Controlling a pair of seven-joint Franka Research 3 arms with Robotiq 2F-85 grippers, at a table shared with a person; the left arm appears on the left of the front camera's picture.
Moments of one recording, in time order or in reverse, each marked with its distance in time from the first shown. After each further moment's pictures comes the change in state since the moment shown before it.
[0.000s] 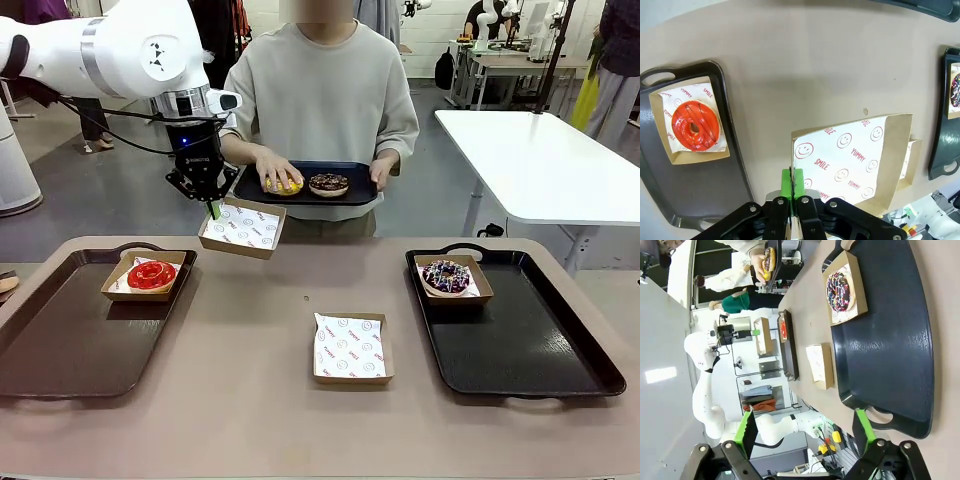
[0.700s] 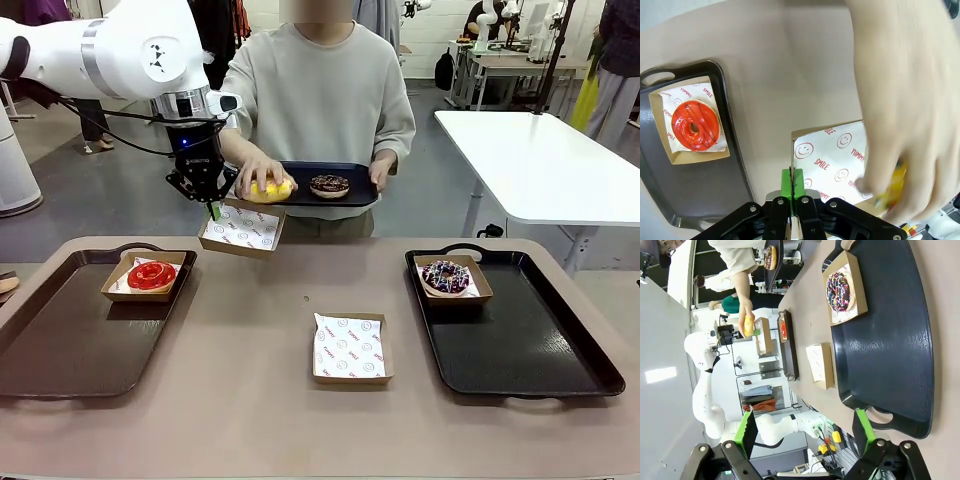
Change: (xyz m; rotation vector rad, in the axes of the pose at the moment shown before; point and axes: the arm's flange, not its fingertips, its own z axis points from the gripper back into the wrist) left arm 0.000 0.000 0.000 0.000 0.001 0.000; right arm 0.000 0.000 0.000 0.000 0.000 0.000
